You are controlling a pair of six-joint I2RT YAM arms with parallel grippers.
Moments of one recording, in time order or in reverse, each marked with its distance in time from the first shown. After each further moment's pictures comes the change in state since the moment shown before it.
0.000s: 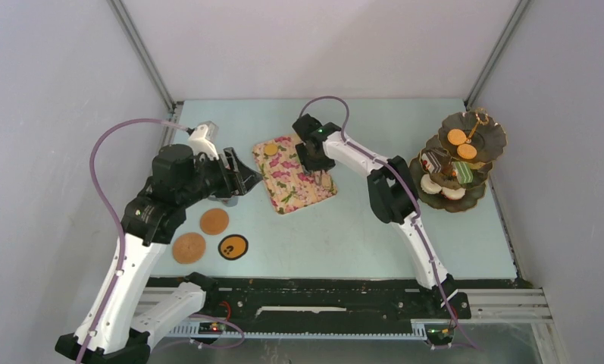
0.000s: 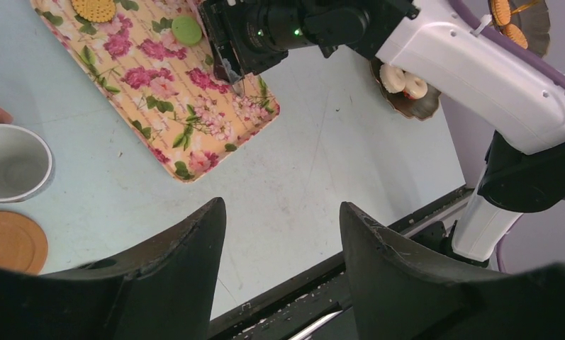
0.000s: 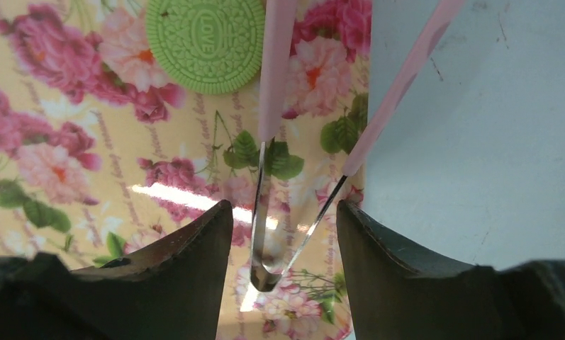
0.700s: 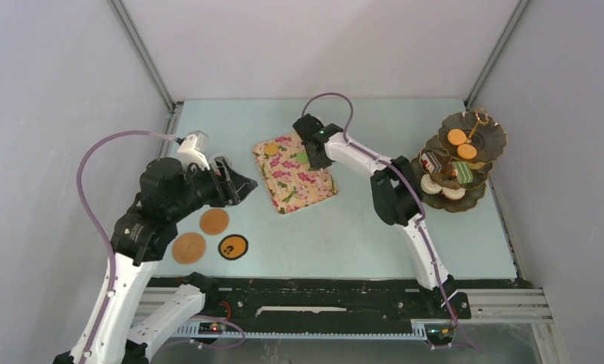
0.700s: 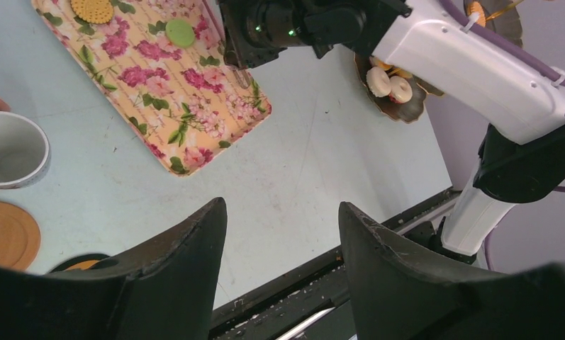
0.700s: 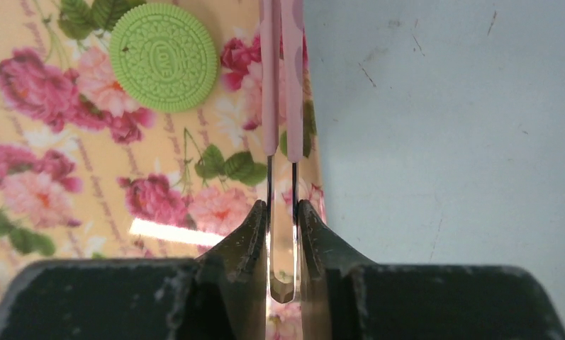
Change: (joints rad) left arm 0.000 -0.099 -0.030 -0.021 0.000 -0.028; right arm 0.015 -0.044 -0.080 0.084 0.185 0.043
